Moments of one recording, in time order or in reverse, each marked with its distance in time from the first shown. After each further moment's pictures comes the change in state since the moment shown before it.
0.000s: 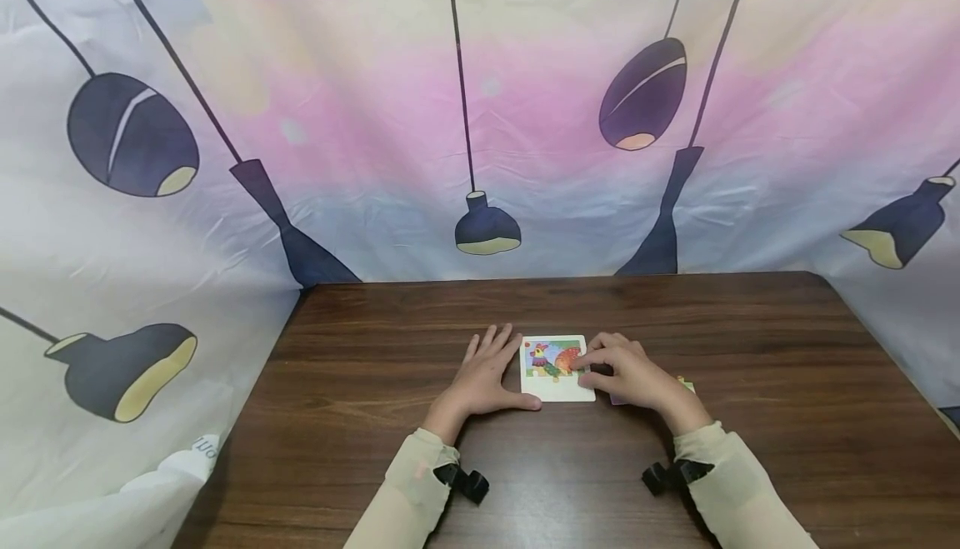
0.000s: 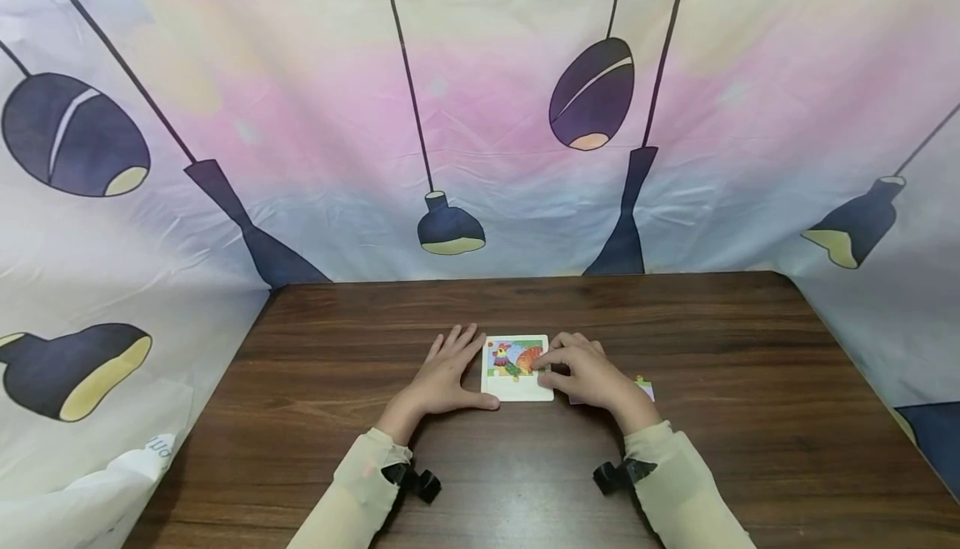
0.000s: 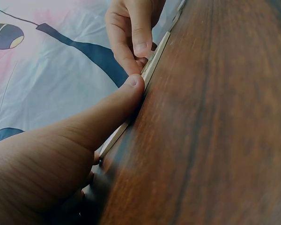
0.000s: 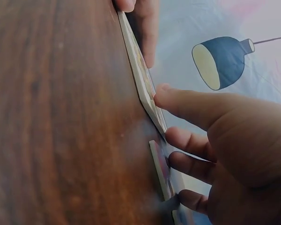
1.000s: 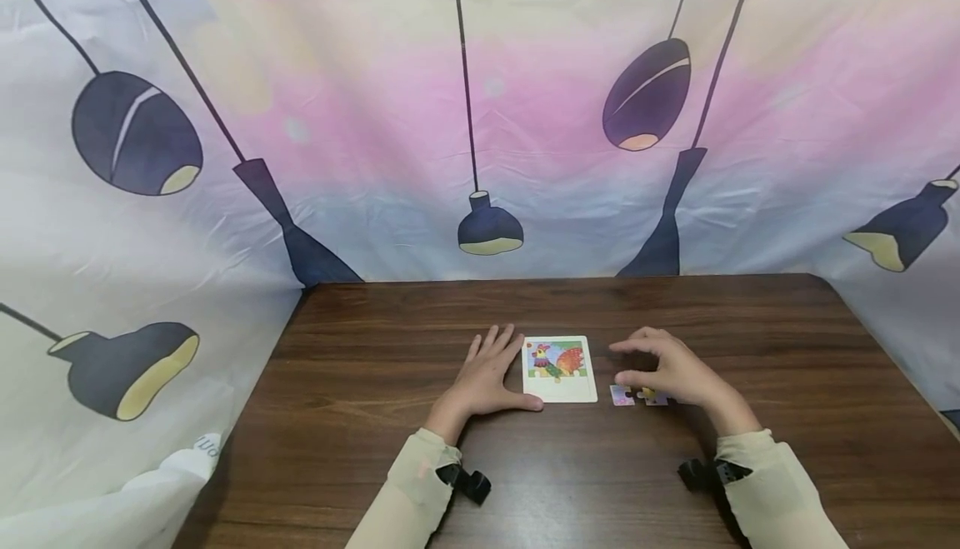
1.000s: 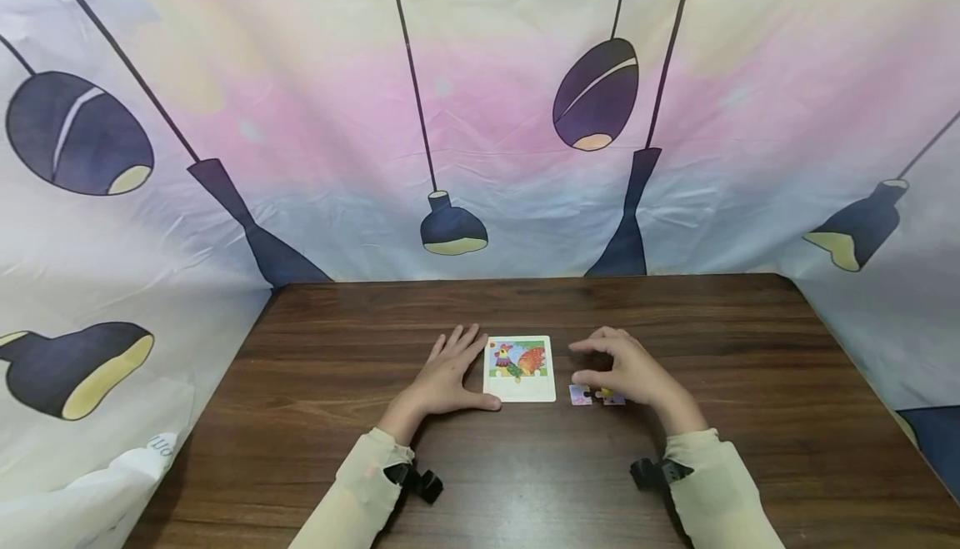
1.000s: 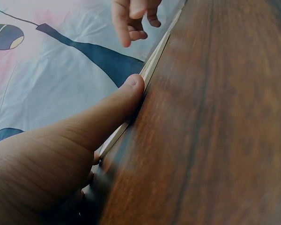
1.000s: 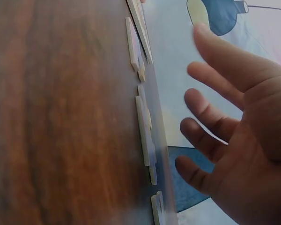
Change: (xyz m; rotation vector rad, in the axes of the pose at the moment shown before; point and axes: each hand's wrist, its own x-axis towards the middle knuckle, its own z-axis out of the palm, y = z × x) left_hand -0.001 0.001 -0.001 0.016 0.012 0.022; right_hand -0.031 0.012 -0.041 0.071 0.066 0.064
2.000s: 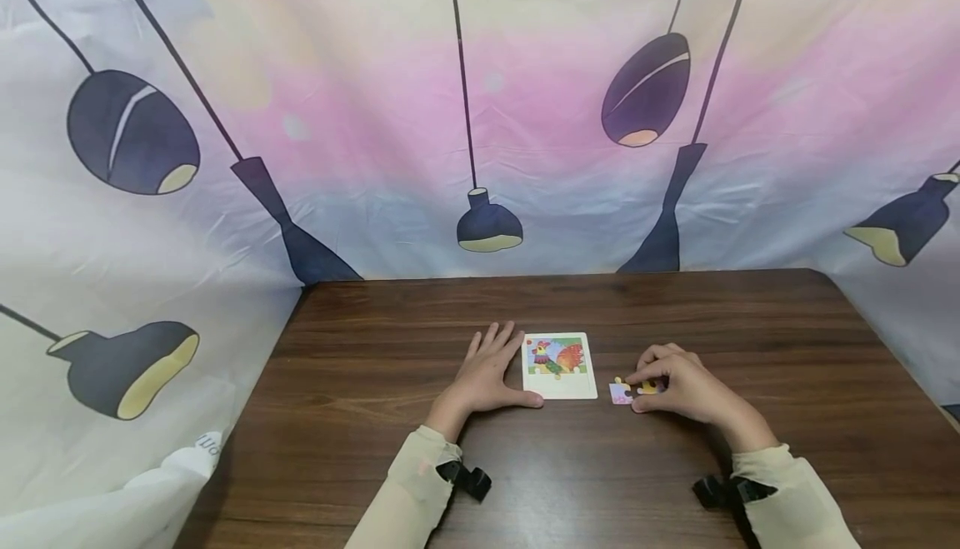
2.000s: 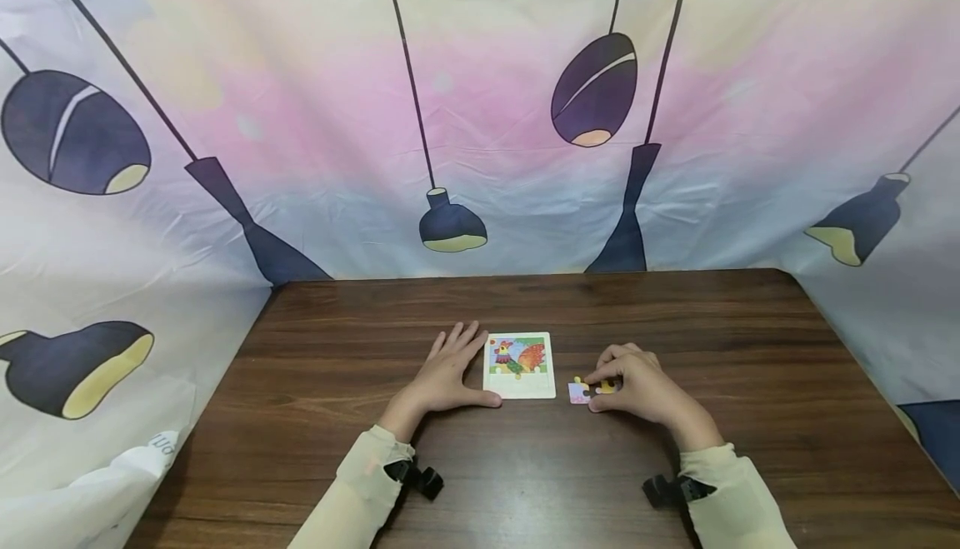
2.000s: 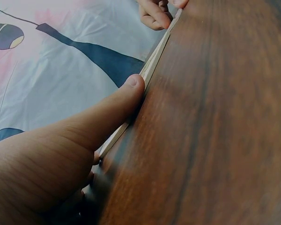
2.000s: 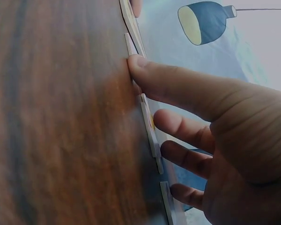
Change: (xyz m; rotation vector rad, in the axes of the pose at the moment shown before) left_hand 0.002 -0.001 0.000 -0.009 -0.012 -0.011; right_hand -0.024 0.006 0.005 -0.123 0.005 -0.015
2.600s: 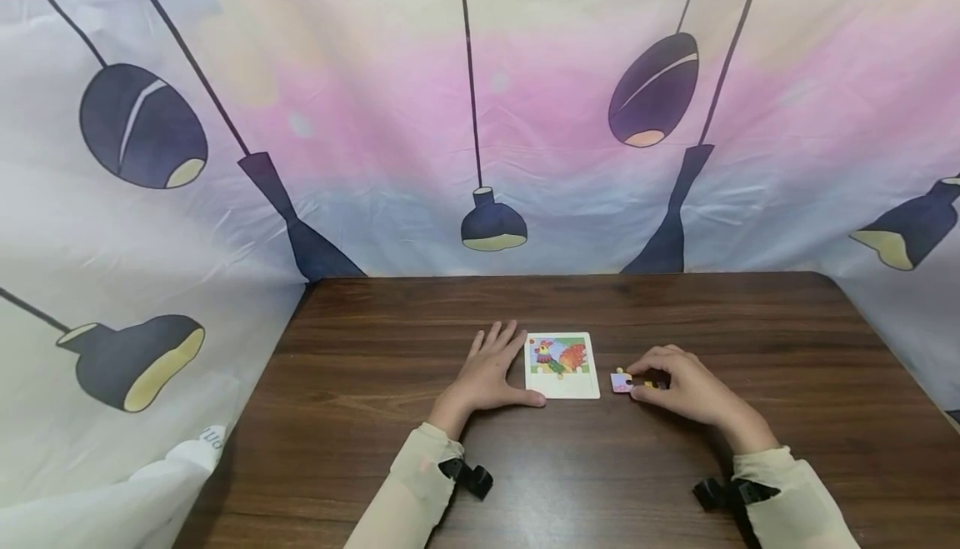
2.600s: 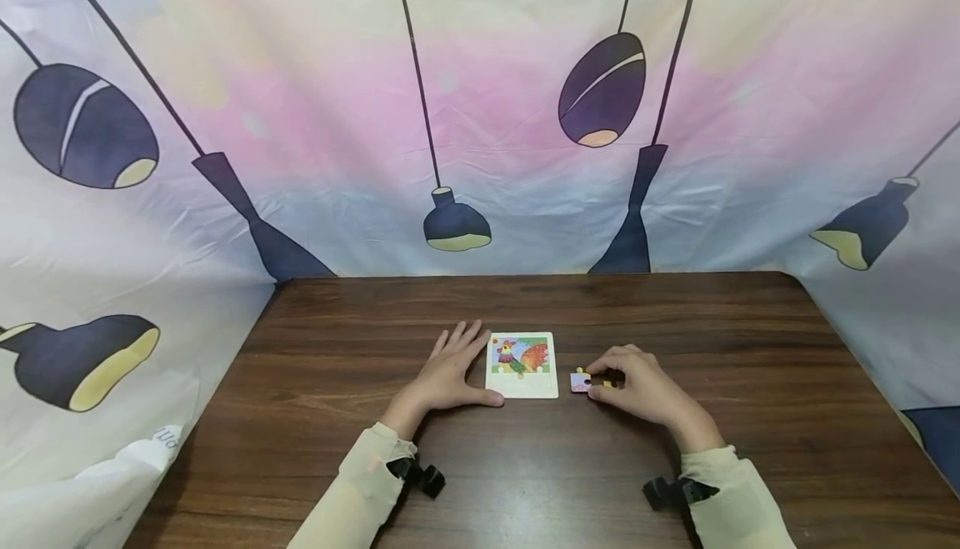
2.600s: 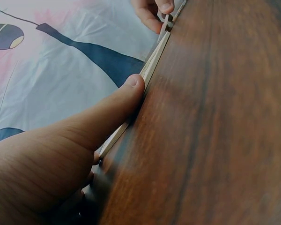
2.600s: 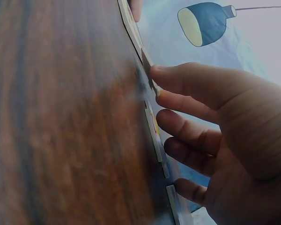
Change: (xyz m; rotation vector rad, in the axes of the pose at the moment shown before) left_hand -0.002 0.001 -0.001 0.010 0.000 -0.005; right_hand 0.003 -0.001 0.001 -0.024 0.034 -0.047
